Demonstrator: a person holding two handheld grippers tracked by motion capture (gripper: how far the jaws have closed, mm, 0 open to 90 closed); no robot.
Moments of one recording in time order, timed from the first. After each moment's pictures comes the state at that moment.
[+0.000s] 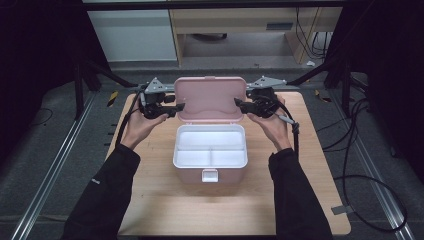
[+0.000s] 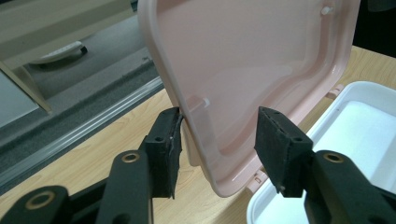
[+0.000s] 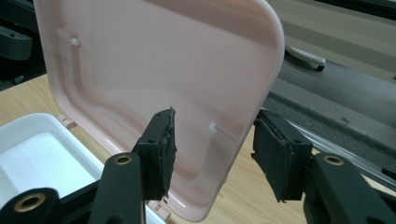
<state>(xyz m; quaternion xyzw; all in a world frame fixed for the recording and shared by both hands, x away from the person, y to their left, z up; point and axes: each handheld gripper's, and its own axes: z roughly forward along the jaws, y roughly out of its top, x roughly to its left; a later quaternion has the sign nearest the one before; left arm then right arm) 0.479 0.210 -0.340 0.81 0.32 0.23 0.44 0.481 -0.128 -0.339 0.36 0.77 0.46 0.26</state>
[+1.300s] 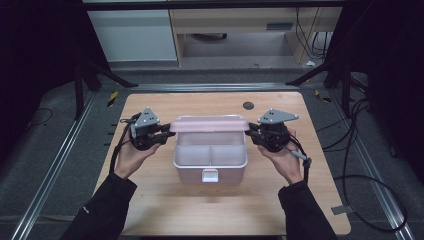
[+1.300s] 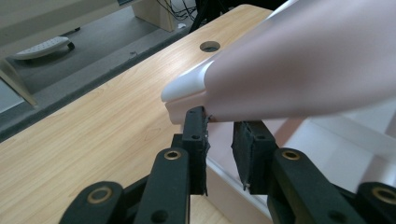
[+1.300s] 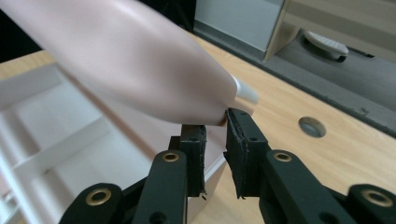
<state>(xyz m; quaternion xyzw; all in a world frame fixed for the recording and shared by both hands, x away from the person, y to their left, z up) 0.400 0.223 -0.371 0.82 0.31 0.22 0.44 0.396 -0.147 -0.364 0.33 0.80 0.45 0.24</state>
